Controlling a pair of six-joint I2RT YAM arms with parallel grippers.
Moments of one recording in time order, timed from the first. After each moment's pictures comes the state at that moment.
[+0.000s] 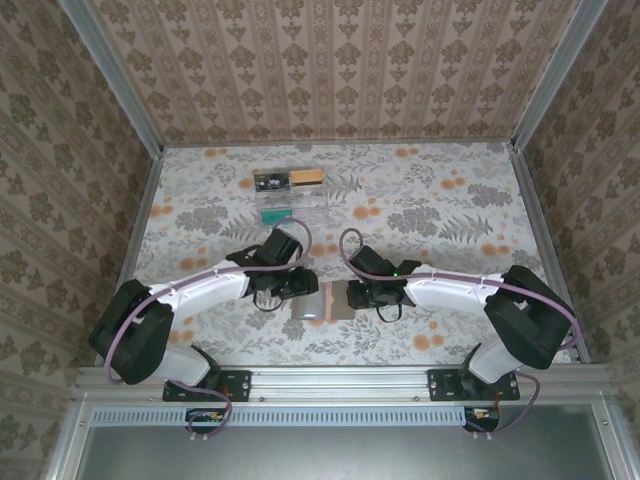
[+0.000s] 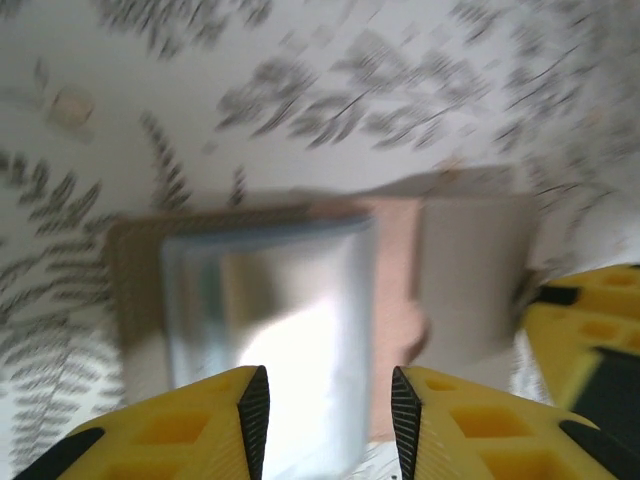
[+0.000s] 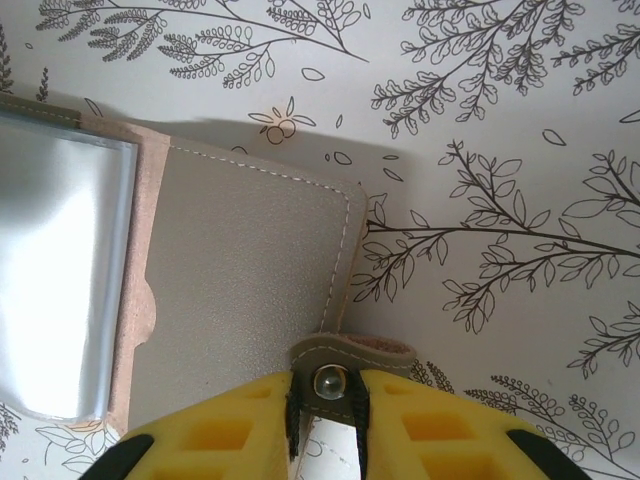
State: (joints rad) left arm -0.74 1.41 0.73 -0.40 0.27 -0.79; right arm 0.81 1.53 0.78 -0.37 -0.01 0.69
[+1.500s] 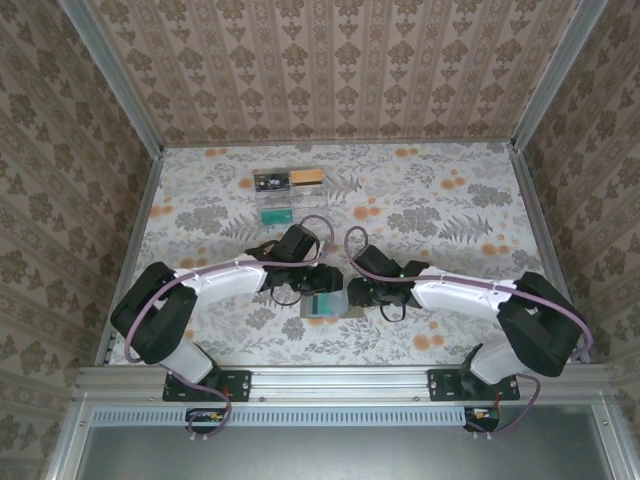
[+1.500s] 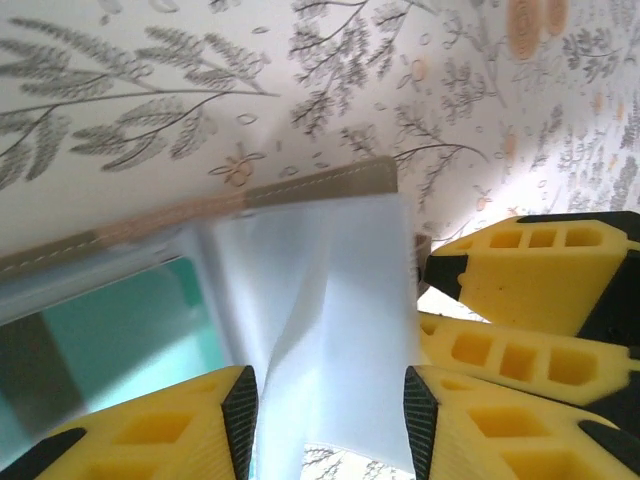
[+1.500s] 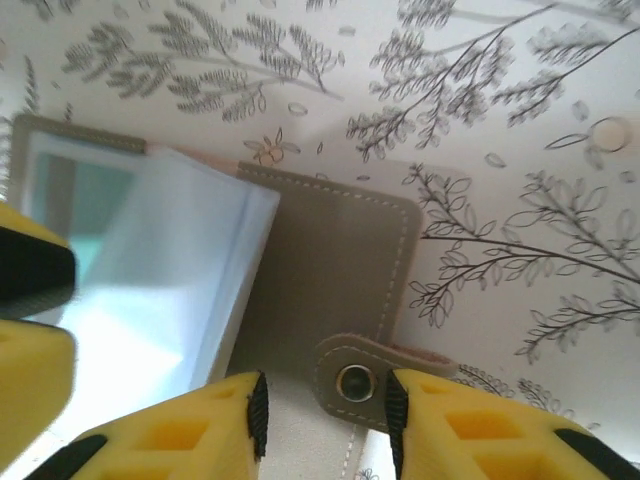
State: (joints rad) left arm -0.80 1.56 0.83 -0.22 0.47 -0.74; right arm 0.80 1.44 0.76 -0.38 0.04 0.69
